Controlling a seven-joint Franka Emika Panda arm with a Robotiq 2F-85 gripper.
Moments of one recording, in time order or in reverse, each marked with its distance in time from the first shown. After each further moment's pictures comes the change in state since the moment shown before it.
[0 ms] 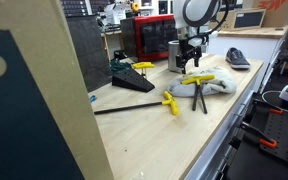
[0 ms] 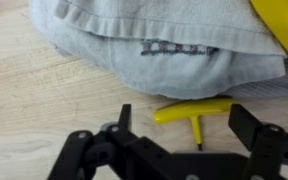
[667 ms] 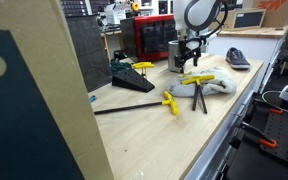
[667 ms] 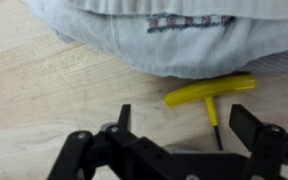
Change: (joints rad) arm 0.004 0.022 -0.022 0.002 -0.076 0.073 0.119
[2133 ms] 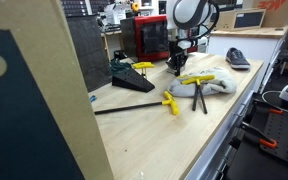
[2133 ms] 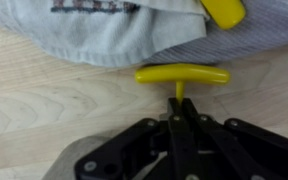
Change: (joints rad) arm 0.035 0.046 0.047 0.059 0.223 0.031 -0.201
